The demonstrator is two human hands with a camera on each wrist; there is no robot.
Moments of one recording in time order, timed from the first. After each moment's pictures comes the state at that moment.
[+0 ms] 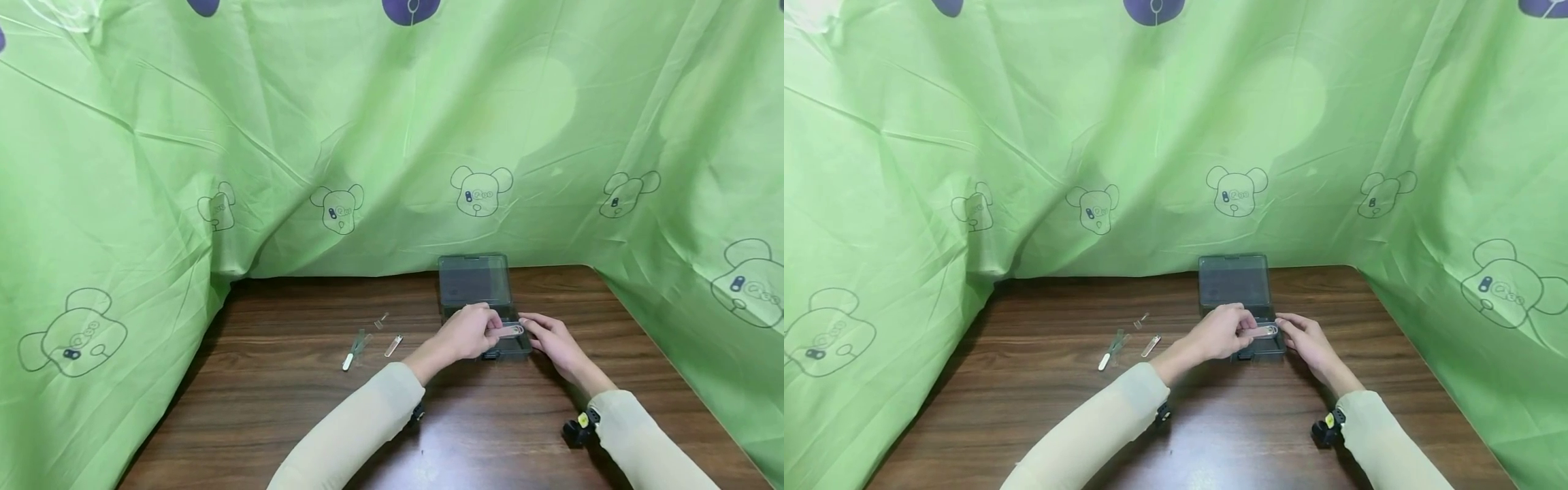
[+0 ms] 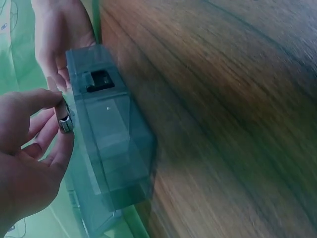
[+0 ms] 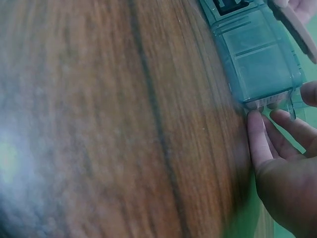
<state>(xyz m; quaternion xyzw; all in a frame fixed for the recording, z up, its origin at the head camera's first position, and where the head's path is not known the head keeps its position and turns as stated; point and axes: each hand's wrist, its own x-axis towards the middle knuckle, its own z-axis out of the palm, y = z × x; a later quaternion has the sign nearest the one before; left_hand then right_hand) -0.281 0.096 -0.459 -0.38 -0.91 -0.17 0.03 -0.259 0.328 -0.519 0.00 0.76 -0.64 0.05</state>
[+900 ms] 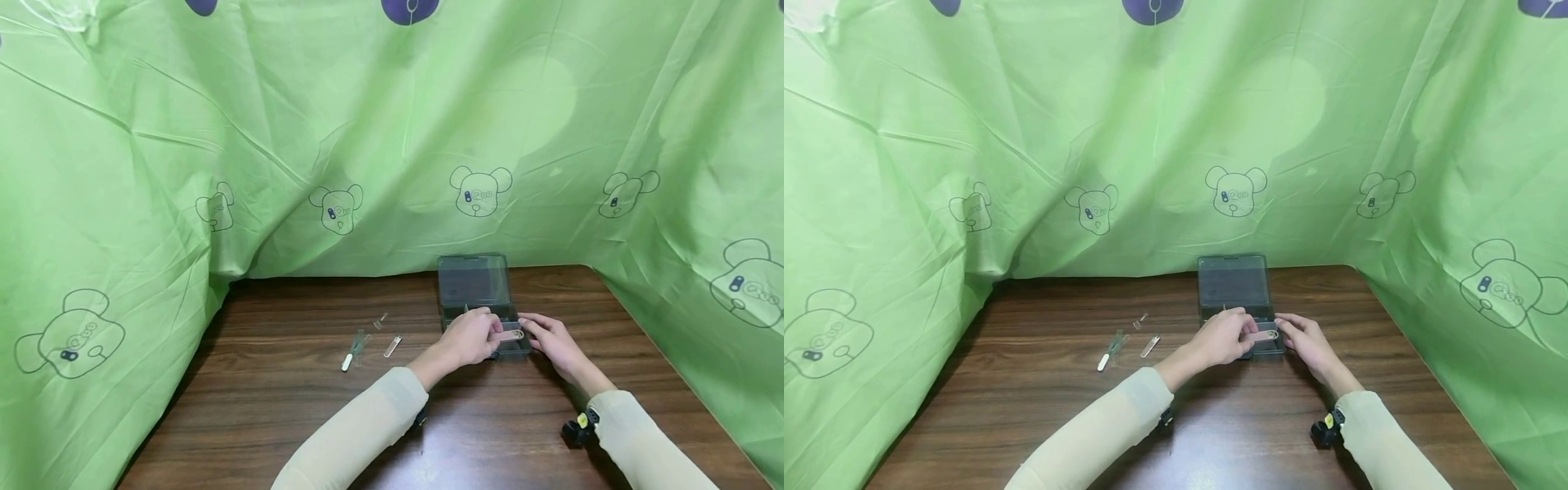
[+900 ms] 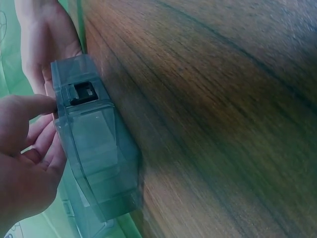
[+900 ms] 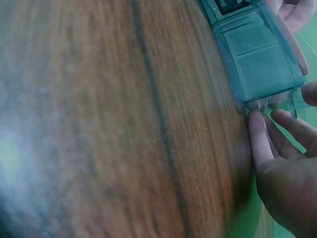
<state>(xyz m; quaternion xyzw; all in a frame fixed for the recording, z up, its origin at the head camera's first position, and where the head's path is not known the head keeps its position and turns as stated) -0.277 0.103 -0.472 -0.36 -0.92 -0.15 0.05 -0.257 0.327 -0.516 0.00 0.77 -0.64 0.06</state>
